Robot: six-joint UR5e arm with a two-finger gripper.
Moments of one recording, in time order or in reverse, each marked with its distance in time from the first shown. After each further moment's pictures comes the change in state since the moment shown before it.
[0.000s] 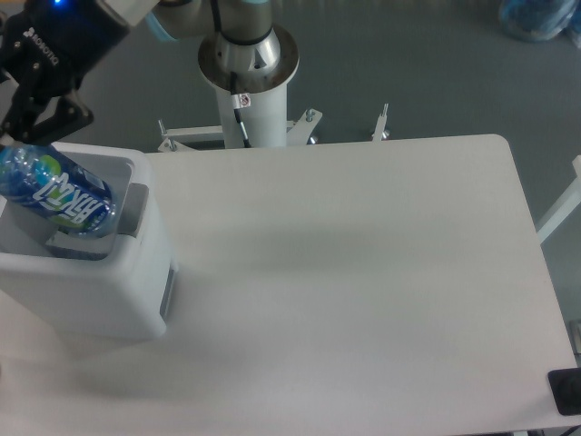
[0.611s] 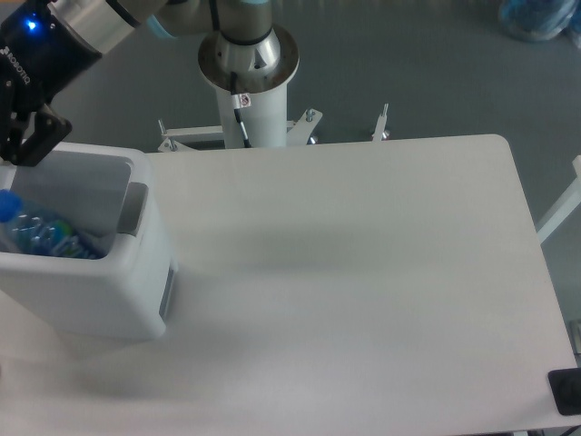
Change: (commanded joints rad) arm -0.003 0.001 -0.072 0.038 -0.055 0.009
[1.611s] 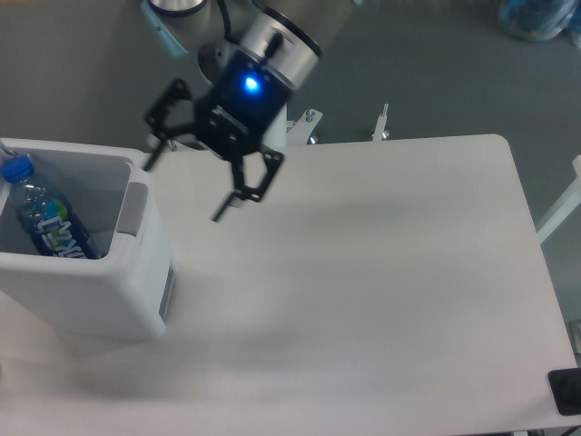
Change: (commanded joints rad) arm 0.344 0.026 -0.216 0.000 0.332 0.250
